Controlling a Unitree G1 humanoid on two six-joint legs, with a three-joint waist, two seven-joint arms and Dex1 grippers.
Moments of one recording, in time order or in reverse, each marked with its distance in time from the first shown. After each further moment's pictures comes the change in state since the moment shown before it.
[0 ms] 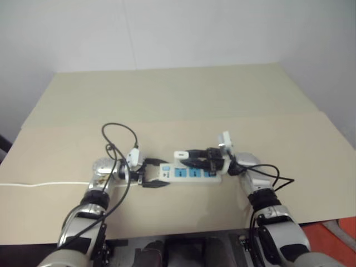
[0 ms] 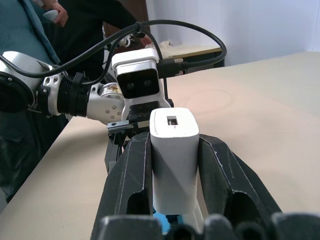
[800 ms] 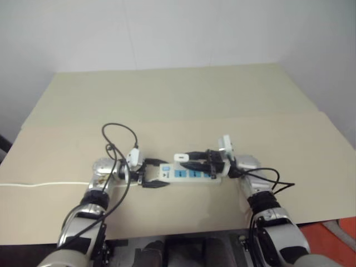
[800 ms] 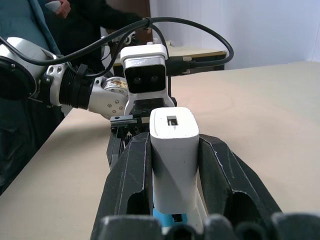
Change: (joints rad) left arm 0.001 0.001 0.000 0.000 0.000 0.008 -0.003; right arm 0.022 0.008 0.001 0.009 -0.014 -0.098 0.022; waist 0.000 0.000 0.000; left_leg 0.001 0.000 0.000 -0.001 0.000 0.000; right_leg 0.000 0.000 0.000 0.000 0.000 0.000
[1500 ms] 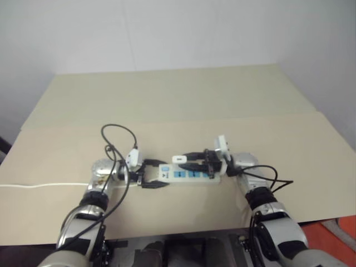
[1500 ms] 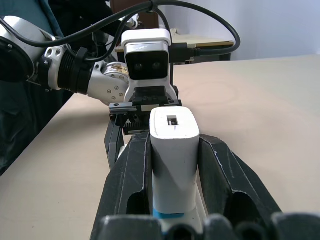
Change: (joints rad) left arm 0.012 0.005 -0.001 -0.009 0.002 0.009 0.008; right arm -0.062 0.006 0.011 0.115 -0.064 -0.062 0.023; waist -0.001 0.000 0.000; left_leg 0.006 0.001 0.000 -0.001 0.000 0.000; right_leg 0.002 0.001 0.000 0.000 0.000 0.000
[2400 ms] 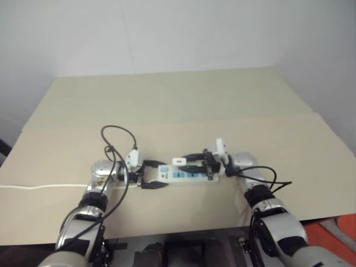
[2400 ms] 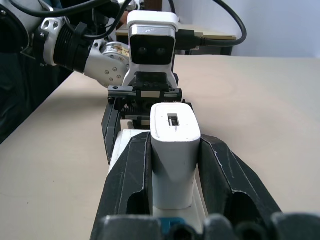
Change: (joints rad) left arm 0.008 0.009 0.000 0.000 0.015 0.017 0.016; right arm -0.049 -0.006 0.045 0.133 -0.034 -0.141 0.003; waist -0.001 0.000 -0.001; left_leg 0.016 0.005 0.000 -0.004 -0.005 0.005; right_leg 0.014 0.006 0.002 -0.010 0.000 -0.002
